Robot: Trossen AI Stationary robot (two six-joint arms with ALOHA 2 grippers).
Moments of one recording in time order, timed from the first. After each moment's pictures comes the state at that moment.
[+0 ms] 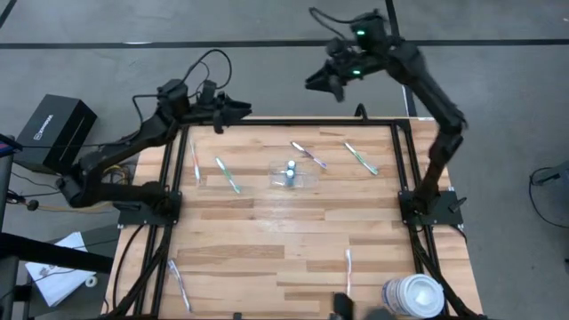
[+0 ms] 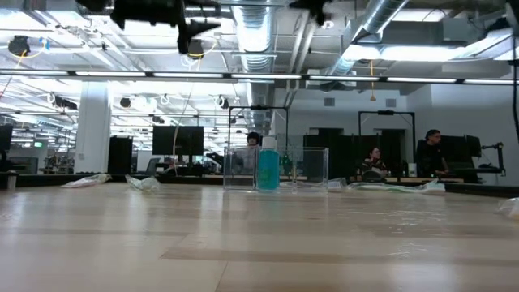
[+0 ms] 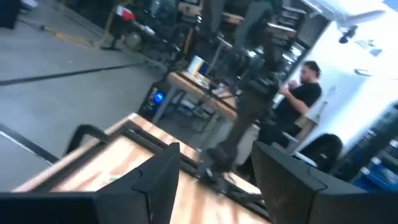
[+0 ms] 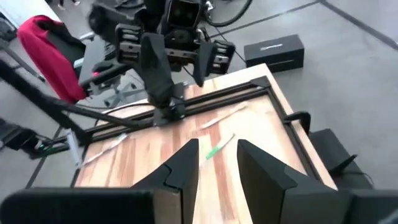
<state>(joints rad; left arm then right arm) 0.74 1.12 0.94 0.21 0.60 -0.53 -0.71 1.79 2.27 -1.03 -0.68 -0.07</state>
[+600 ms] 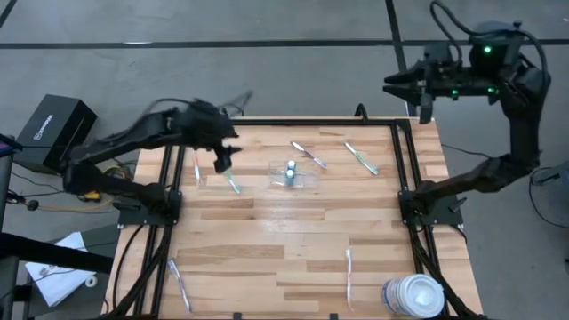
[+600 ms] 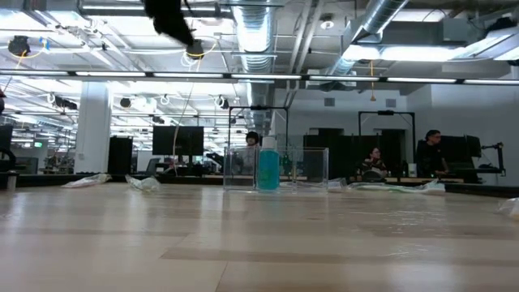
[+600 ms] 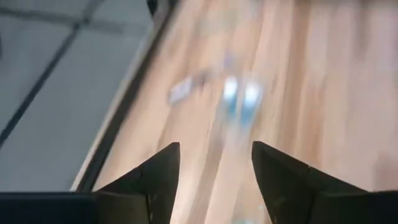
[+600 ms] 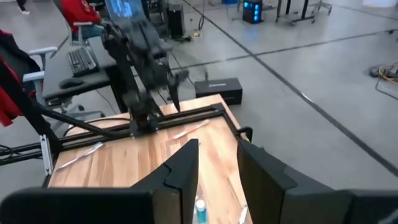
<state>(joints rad) 0.33 1.18 1.31 -0.90 -0.08 0.13 -0.71 1.33 2.27 -1.29 -0.44 -0.11</state>
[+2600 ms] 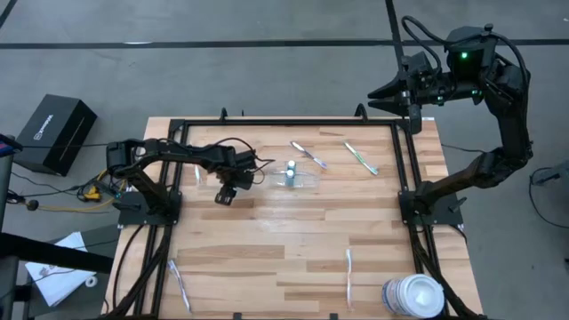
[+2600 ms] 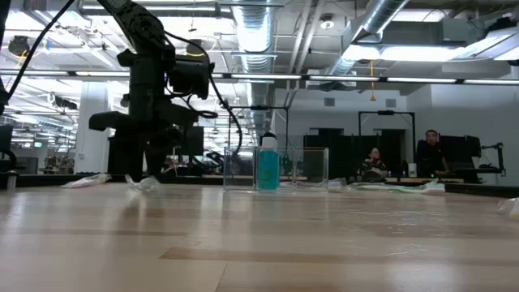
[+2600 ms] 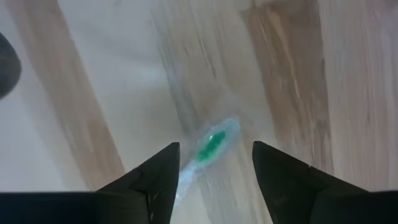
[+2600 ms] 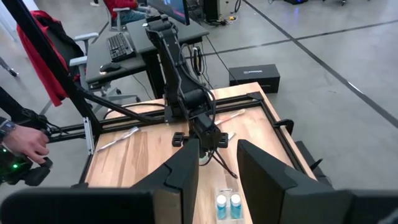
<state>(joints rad) 0.30 1.61 0.87 -0.73 0.01 0.57 -0.55 1.37 2.27 -1.29 -0.45 -0.07</state>
